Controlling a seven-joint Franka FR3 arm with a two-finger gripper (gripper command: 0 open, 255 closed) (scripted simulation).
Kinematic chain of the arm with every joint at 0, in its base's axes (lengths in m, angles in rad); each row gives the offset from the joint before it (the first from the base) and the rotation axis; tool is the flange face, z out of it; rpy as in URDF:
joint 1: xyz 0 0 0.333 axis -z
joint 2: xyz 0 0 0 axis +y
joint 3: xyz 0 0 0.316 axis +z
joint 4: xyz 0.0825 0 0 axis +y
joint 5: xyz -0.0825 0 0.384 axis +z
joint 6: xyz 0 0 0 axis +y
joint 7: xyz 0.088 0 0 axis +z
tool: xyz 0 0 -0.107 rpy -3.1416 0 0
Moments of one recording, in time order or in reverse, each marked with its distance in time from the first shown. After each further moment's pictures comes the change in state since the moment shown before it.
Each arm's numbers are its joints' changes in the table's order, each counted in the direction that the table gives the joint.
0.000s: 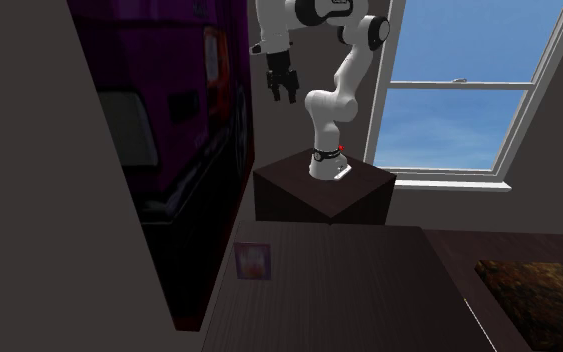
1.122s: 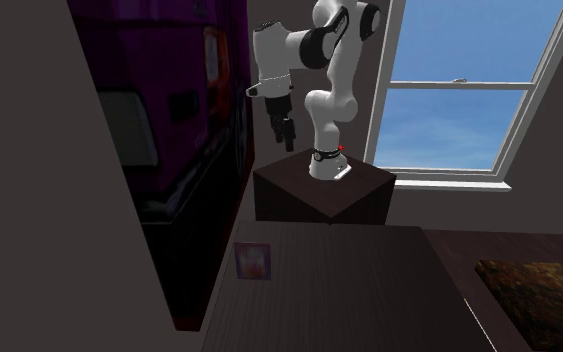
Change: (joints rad) arm -0.009 0.413 0.279 -0.054 0.132 -0.403 -0.431
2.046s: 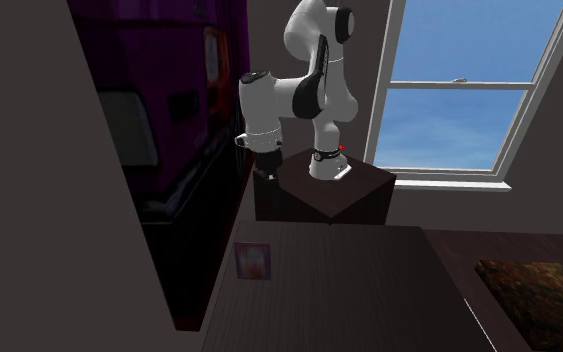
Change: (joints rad) arm -0.031 0.556 0.120 -0.327 -0.169 -0.246 -0.468
